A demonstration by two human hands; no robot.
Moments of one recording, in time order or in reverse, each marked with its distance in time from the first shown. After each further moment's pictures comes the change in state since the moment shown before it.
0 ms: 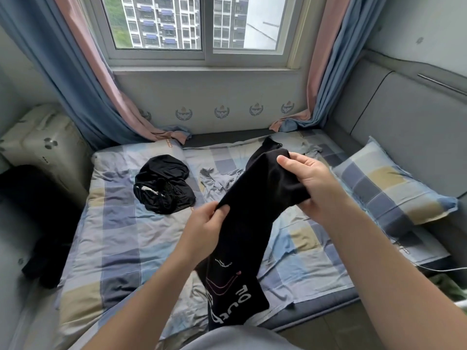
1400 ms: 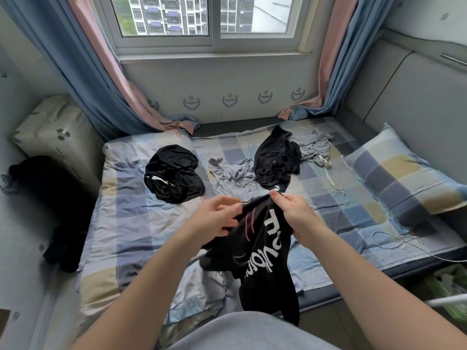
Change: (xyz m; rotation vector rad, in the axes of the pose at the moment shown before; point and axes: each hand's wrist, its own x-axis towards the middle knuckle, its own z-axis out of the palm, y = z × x) left_hand 0.001 0.004 -0.021 -0.003 -0.204 -0.381; right_hand 0.008 0.108 -0.009 -0.349 0.105 0.189
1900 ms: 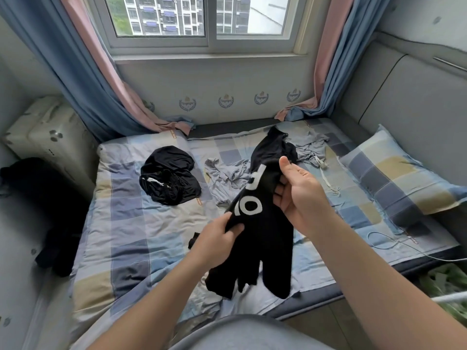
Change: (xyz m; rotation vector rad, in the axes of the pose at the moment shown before) left_hand 0.019 -0.047 0.021 0.315 0.061 0.263; right_hand -0.014 -0.056 0.008 0.477 -0.067 -0.196
